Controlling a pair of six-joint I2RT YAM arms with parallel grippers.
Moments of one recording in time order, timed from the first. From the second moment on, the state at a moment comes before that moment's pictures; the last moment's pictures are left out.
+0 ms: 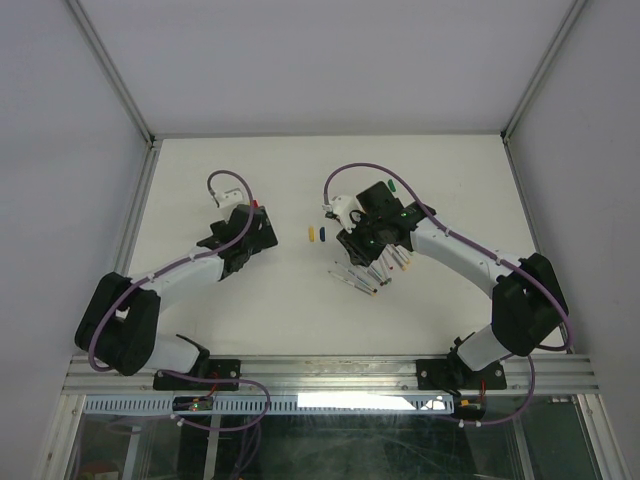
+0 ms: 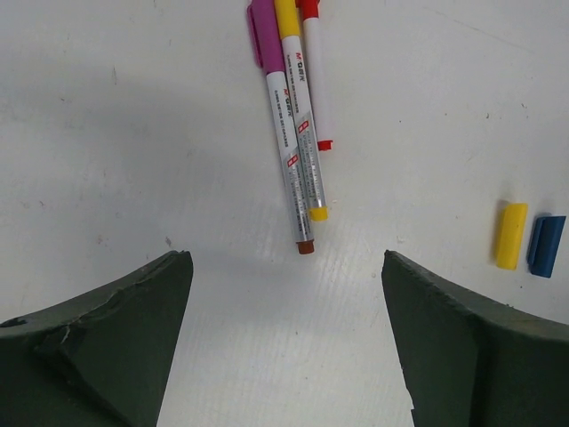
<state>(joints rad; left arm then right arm) -0.48 1.38 0.70 -0.09 -0.42 -0.66 0.67 1.52 1.13 -0.66 -0.25 -0.30</state>
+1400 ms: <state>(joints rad) -0.43 1.72 0.96 -0.20 -0.49 -0.67 0.67 1.52 1.13 -0.66 -0.25 -0.30</state>
